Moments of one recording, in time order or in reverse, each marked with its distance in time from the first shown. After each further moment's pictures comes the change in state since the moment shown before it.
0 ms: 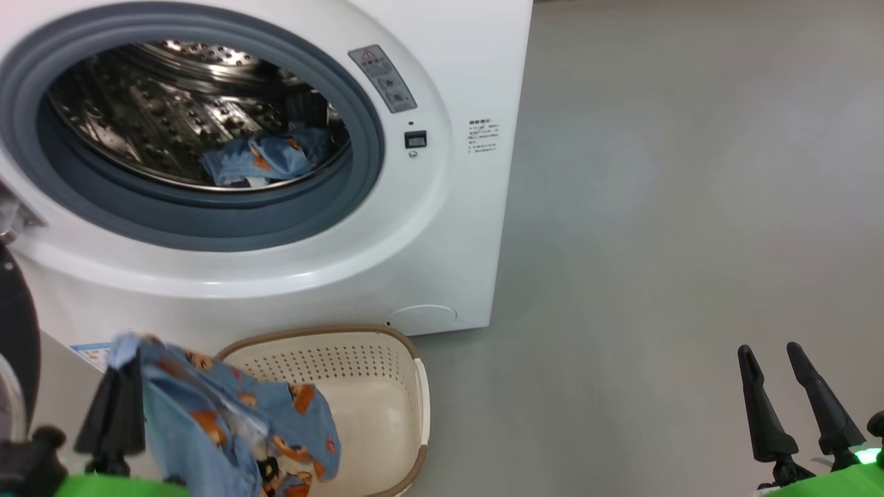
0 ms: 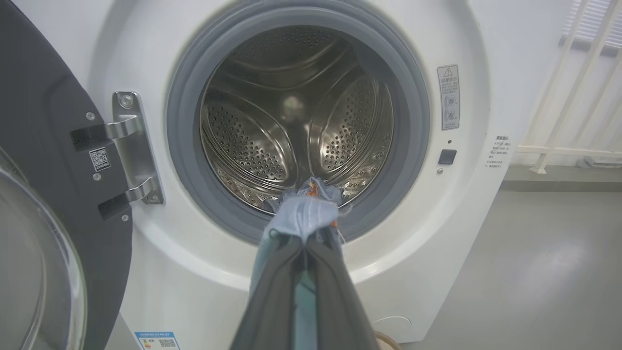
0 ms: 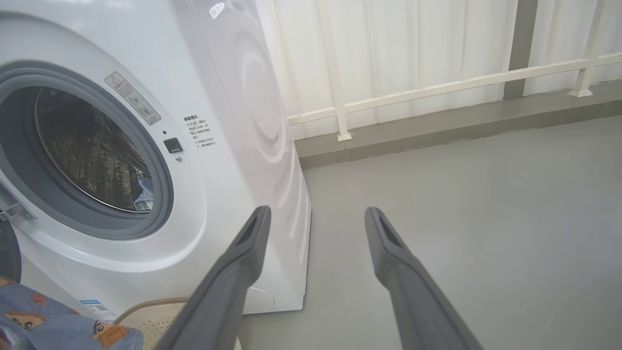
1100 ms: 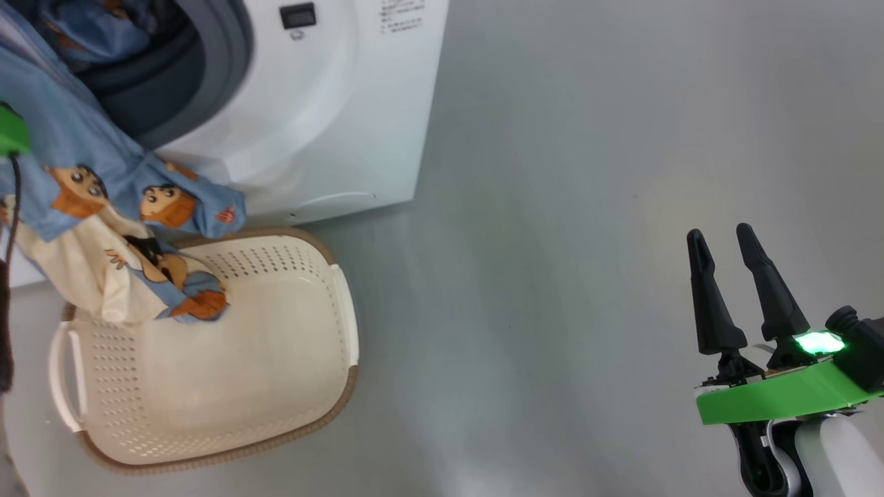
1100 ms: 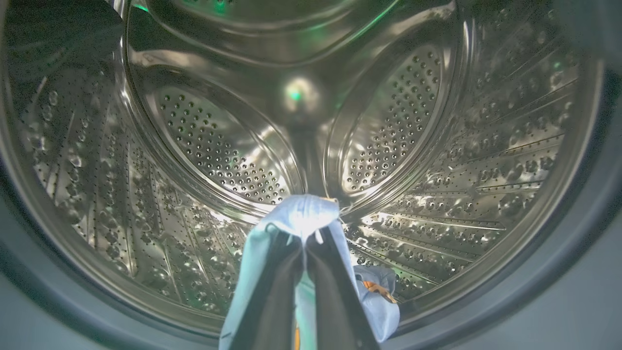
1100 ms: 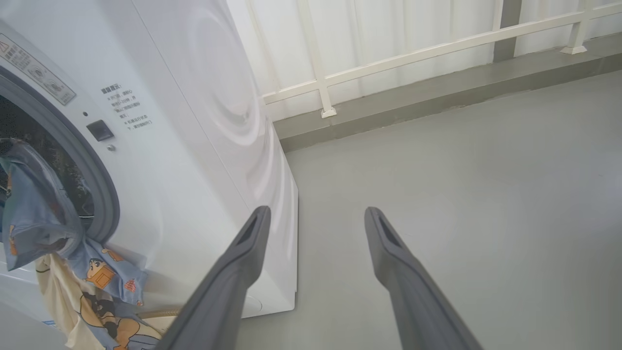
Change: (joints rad) left arm -1.083 0.127 -0.054 0.800 0.020 0.001 0.047; right arm -0.274 0.088 0.075 -0.006 -0.003 0.000 0.000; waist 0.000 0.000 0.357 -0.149
